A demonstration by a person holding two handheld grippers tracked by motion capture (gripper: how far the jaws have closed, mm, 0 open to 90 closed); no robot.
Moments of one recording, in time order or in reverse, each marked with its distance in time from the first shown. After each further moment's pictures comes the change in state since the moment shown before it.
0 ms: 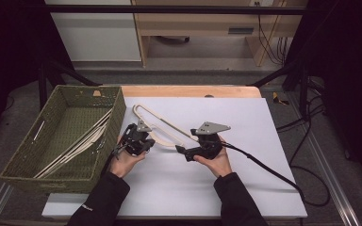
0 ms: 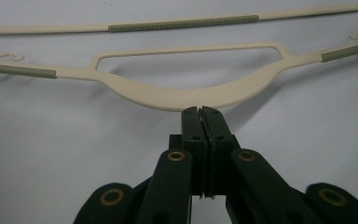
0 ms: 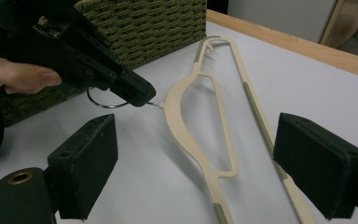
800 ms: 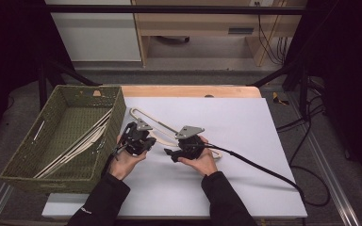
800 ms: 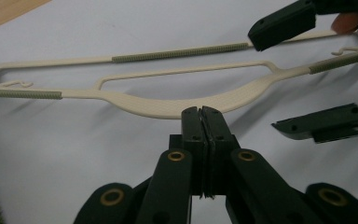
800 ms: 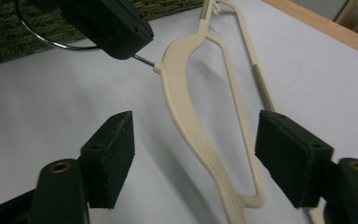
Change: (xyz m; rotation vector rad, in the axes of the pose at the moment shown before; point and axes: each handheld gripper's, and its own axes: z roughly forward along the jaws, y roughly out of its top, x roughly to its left) left arm -0.013 0.011 -0.019 -0.030 0.015 -0.004; right arm 0.015 -0.010 0.056 0.130 -0.025 -0.144
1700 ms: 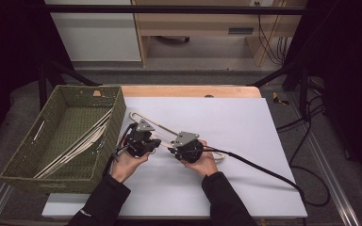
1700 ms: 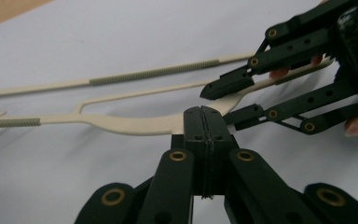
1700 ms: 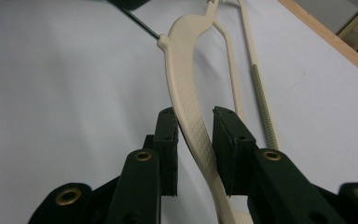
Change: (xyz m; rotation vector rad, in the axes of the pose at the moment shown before) left arm -0.010 0.006 -0.012 -0.067 -0.105 0.000; right arm 0.005 -0.009 0.005 0.040 -0.020 -0.204
